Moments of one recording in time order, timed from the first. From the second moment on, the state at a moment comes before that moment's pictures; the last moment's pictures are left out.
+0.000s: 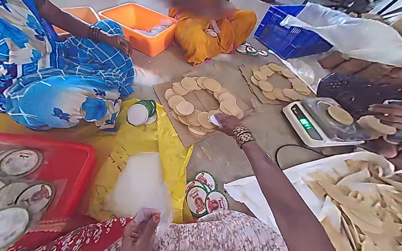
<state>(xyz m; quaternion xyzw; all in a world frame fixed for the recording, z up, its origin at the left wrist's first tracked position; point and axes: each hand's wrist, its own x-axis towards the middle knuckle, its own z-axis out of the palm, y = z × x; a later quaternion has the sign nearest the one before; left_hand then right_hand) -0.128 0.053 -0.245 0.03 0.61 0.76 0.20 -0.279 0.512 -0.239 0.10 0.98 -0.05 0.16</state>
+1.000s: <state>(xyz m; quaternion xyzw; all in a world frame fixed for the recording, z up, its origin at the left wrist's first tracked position) -0.104 0.053 -0.230 0.10 0.62 0.74 0.23 -0.025 0.297 -0.154 0.08 0.86 -0.39 -0.31</state>
